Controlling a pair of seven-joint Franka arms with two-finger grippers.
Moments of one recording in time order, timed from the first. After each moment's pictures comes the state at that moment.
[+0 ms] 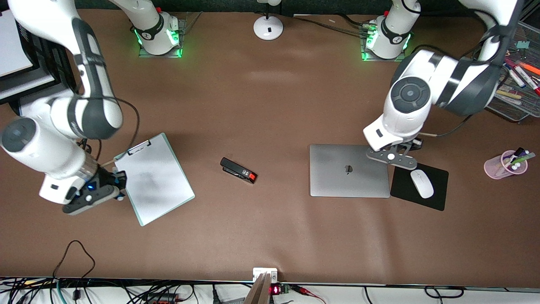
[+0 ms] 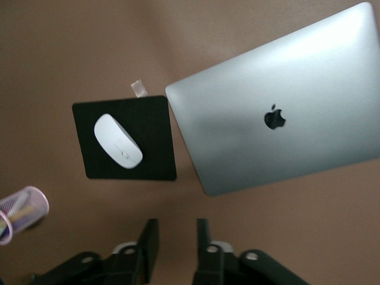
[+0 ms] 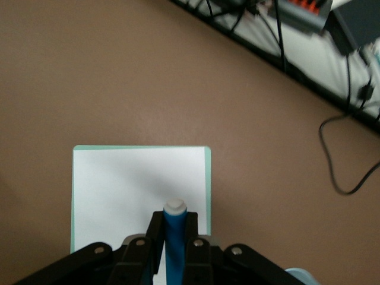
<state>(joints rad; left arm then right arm) 0.25 0.35 -0.67 -1.66 0.44 1.71 -0.20 0.18 0.47 -0.12 -1.52 0.10 2.21 -0.56</state>
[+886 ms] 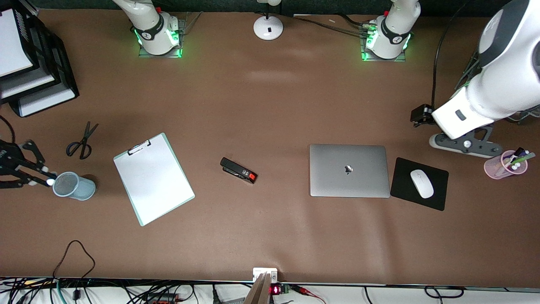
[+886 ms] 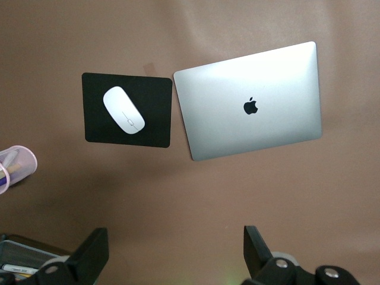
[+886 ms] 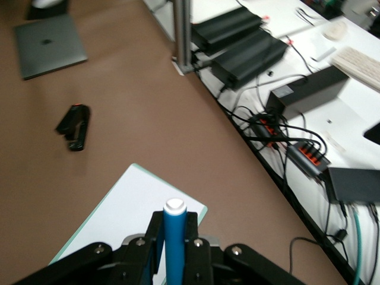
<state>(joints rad) 0.27 0.29 -0.54 -1.33 0.17 1.42 -0.06 -0.16 0.36 -0.14 -1.45 0.75 1.86 -1.62</state>
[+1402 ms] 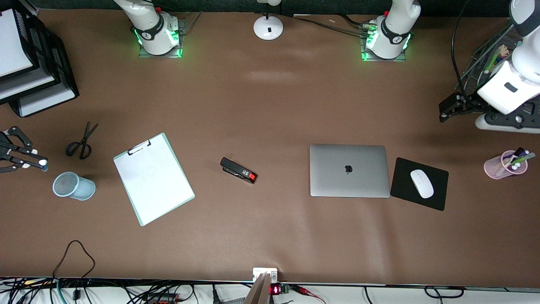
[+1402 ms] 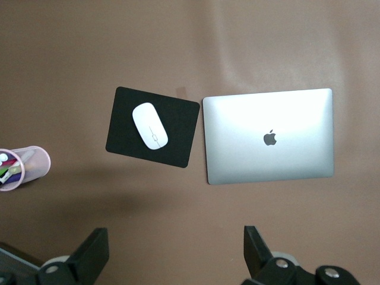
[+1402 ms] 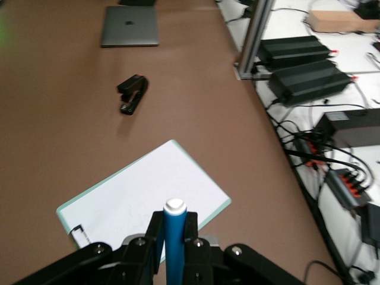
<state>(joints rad) 0.01 -0.01 -0.08 -1.69 0.03 1.71 0.00 -0.30 0.45 -0.14 -1.44 0.81 1.64 -2.06</state>
